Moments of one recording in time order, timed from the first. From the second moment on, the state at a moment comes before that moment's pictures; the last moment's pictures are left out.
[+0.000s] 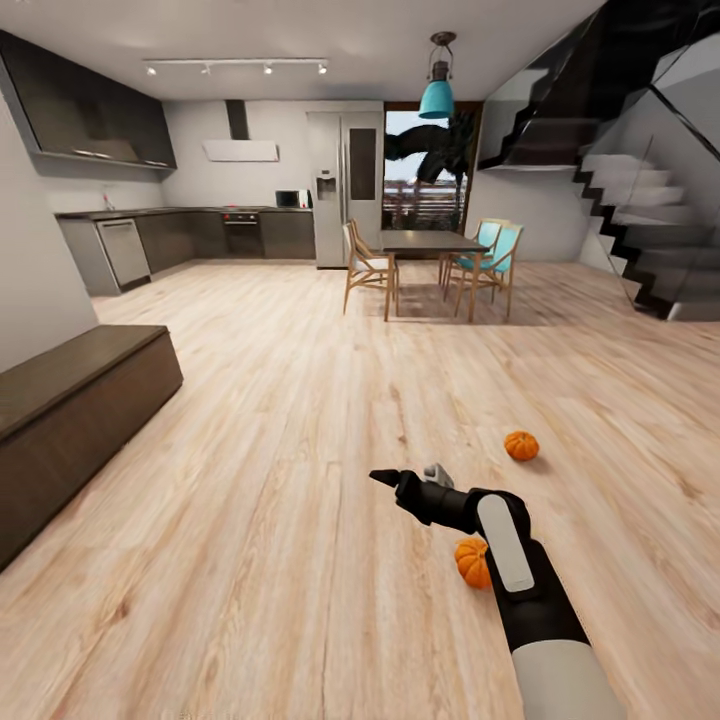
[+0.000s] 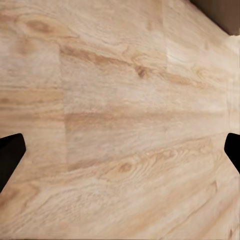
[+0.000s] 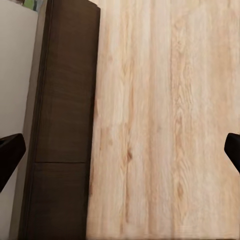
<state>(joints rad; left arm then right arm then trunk) 0.43 -0.17 1.00 -1.33 1.07 0.40 -0.37 -0.56 0.17 -0.10 -1.22 -0.79 0.99 0.01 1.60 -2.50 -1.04</state>
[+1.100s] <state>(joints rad) 0.43 -0.17 1.17 -1.11 1.02 0.41 -0.51 -0.71 0.16 -0.09 -0.95 -0.85 0.97 0.07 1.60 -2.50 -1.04</state>
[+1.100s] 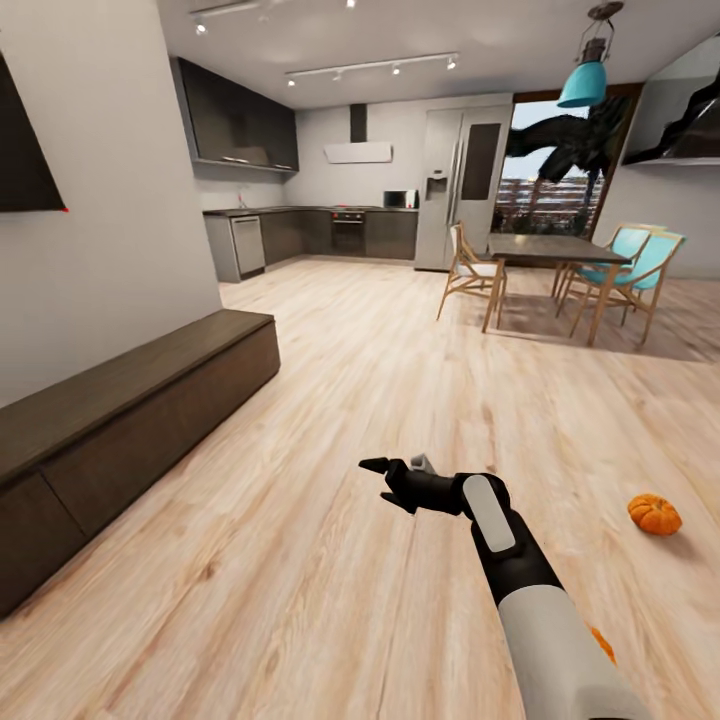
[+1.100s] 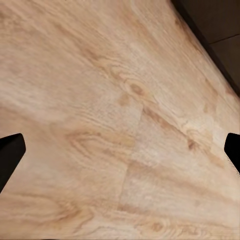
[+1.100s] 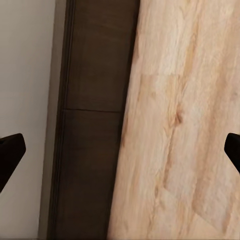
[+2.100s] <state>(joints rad) 0.43 -0.17 1.17 -1.08 1.03 0.41 -0.51 -0.71 0.15 -0.10 -0.95 -0.85 0.97 0.07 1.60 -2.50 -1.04</state>
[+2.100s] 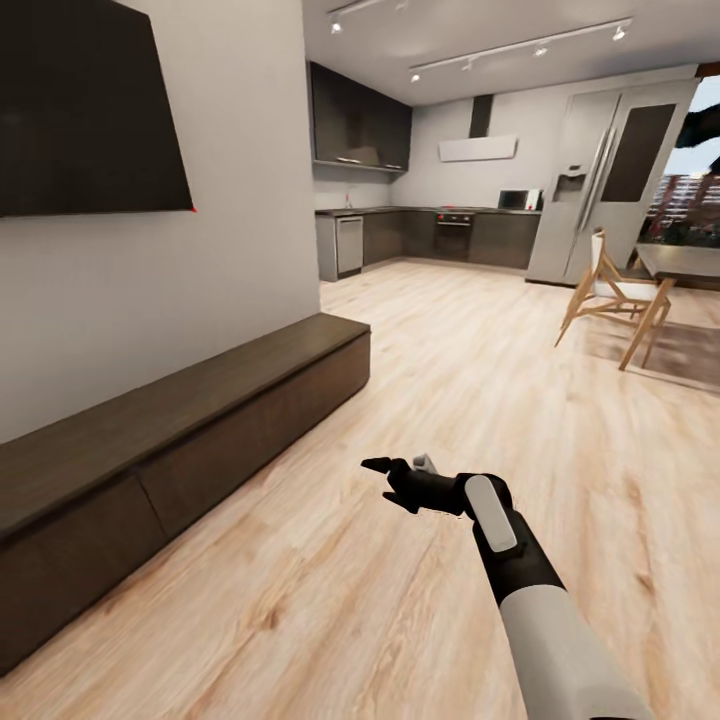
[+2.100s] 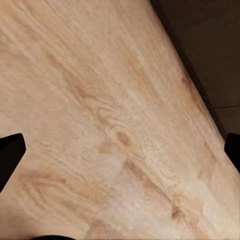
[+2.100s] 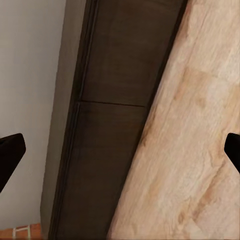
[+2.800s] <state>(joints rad) 0.43 -0.17 1.17 -1.07 1.03 0.41 -0.50 -0.71 0.13 -0.10 -0.95 -0.85 0.97 0.07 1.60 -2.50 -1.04</state>
